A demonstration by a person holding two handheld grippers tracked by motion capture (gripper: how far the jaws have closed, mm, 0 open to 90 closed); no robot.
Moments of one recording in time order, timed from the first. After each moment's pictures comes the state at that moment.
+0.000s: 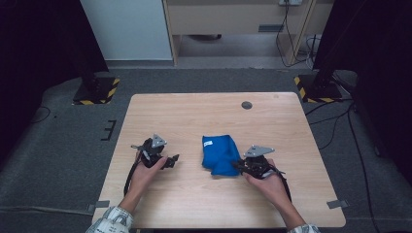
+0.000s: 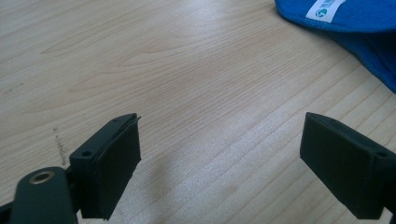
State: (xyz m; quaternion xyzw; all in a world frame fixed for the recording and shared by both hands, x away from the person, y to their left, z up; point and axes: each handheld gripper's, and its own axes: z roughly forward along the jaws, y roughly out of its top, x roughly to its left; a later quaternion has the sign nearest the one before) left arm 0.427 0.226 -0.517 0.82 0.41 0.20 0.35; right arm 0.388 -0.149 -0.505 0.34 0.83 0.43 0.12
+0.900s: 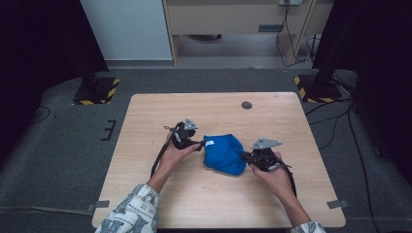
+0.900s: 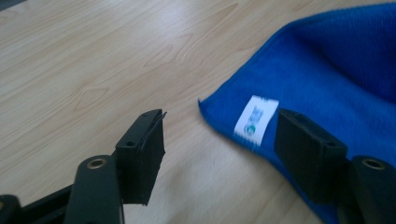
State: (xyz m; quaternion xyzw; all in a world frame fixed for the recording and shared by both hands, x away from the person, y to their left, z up) left arm 0.490 0.124 -0.499 0.84 0.36 0.16 0.37; right arm 0.406 -0.168 -0.497 0.36 0.82 0.42 0.15
